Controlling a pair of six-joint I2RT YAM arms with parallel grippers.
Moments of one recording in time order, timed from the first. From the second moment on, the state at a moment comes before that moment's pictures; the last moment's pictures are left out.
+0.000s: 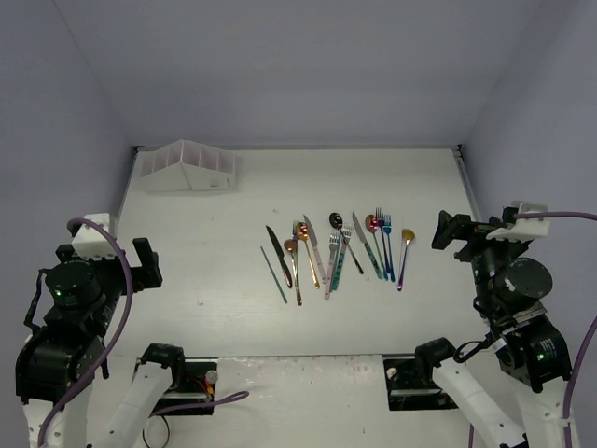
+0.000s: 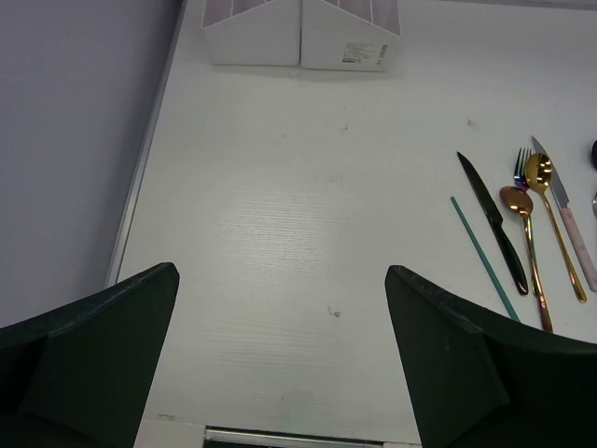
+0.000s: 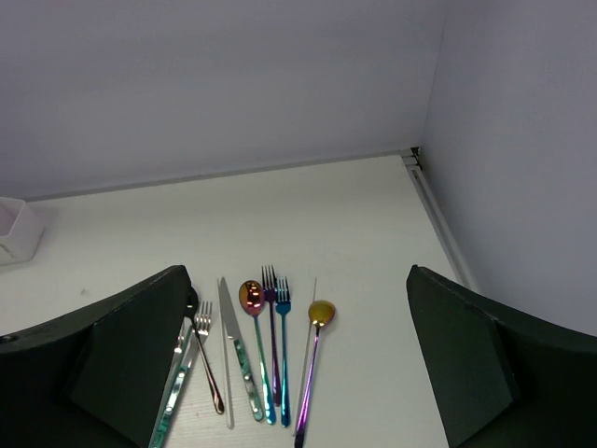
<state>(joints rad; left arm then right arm) -0.14 0.56 1.27 -1.09 -0.21 -0.09 0.34 0.50 1.06 -0.56 0.41 0.08</state>
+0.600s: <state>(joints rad) -0.14 0.79 1.26 -1.15 0.10 -0.28 0.34 0.52 0.97 -0.56 0.30 0.15</state>
